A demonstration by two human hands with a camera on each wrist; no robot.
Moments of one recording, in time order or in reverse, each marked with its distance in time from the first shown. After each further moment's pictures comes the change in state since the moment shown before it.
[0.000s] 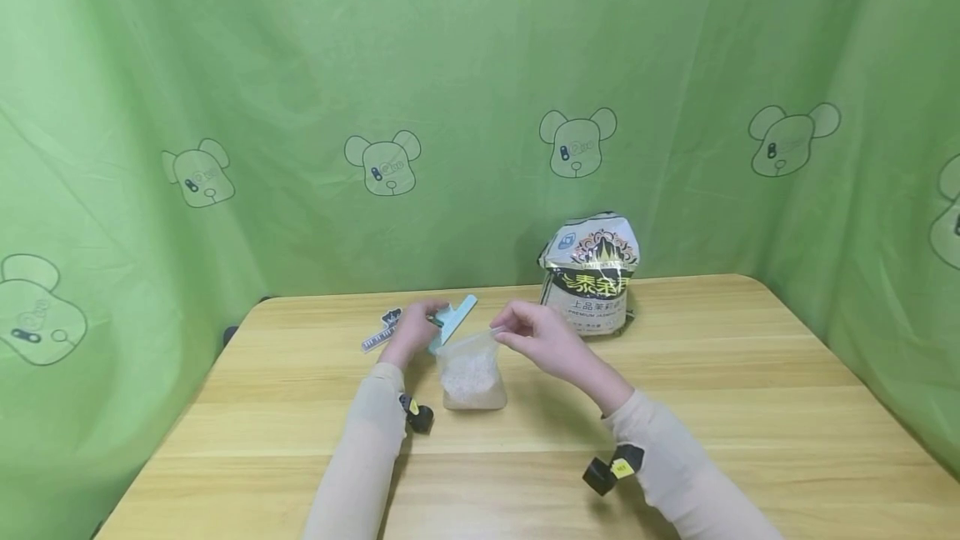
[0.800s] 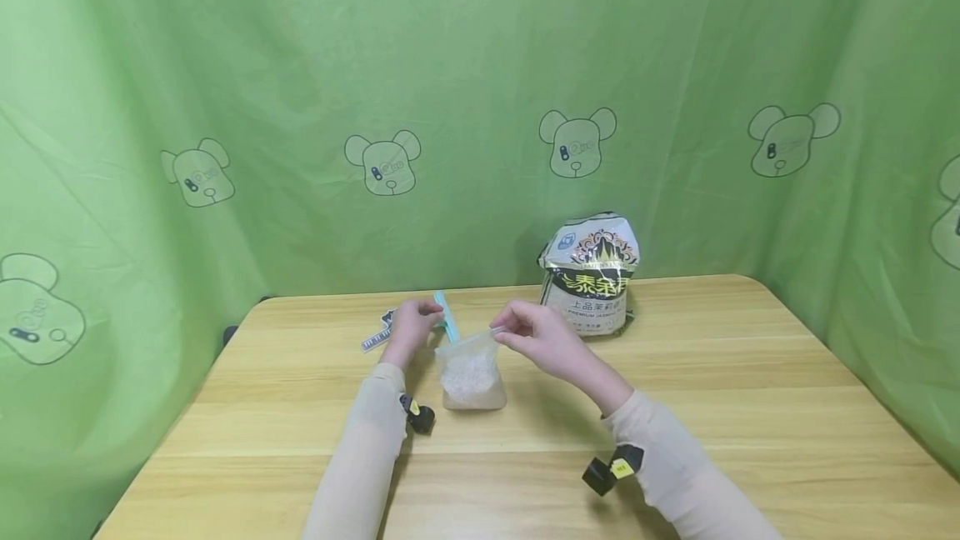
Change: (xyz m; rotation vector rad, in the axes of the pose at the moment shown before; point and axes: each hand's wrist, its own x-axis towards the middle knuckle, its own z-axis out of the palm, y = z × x) left_hand 0.000 0.001 0.002 -0.093 0.148 -0.046; right_hand -0.001 -0.002 -0.001 0.010 -0.002 -0.010
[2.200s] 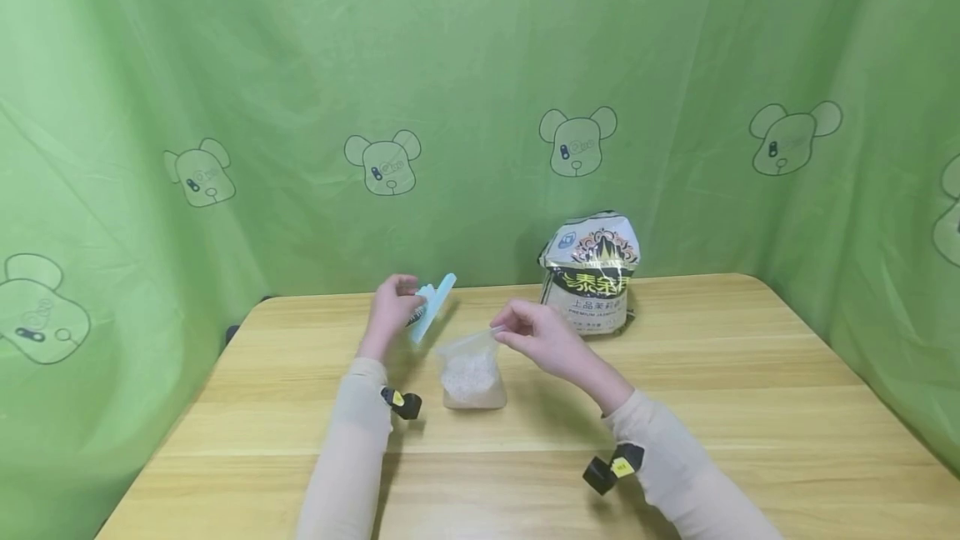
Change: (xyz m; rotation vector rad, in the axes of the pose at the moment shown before) left_hand -0.002 0.022 -0.039 -0.198 0.056 0.013; right_hand 0.000 0.001 0.000 -0.005 -0.007 0.011
